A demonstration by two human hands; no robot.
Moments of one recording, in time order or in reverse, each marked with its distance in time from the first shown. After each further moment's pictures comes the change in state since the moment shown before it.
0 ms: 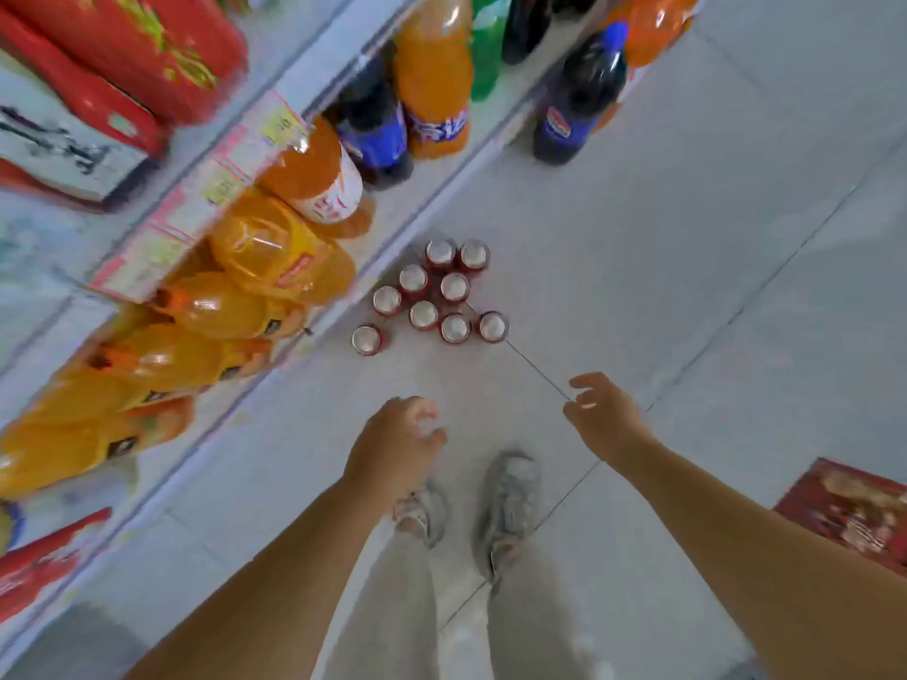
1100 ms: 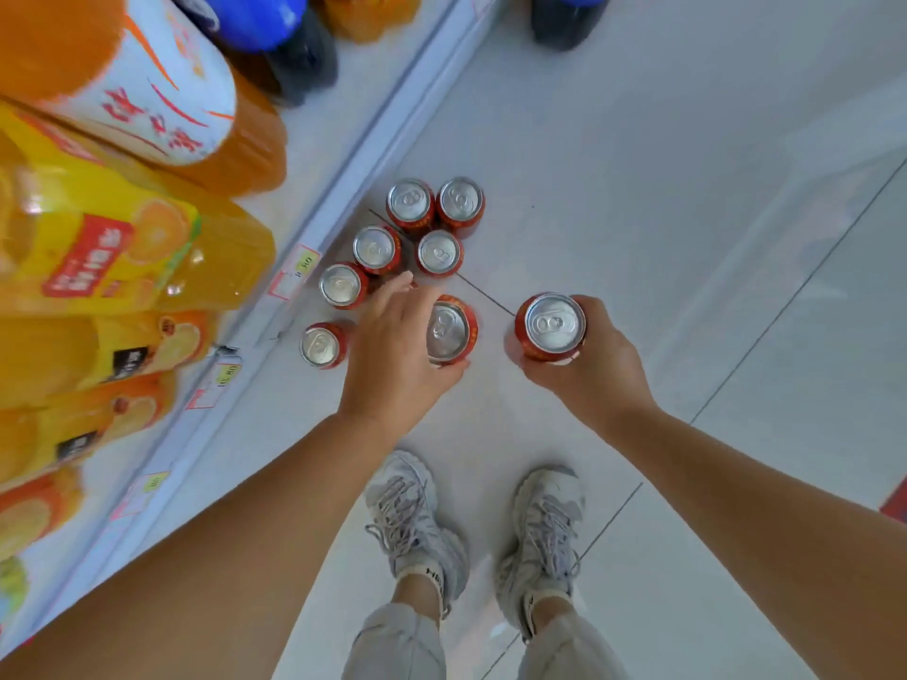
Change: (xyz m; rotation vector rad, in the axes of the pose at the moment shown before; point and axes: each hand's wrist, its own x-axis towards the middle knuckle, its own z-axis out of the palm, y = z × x) left_hand 0.208 -0.027 0.045 0.397 0.377 0.667; right_hand 0.138 -0.004 0.089 0.148 0.196 -0.212
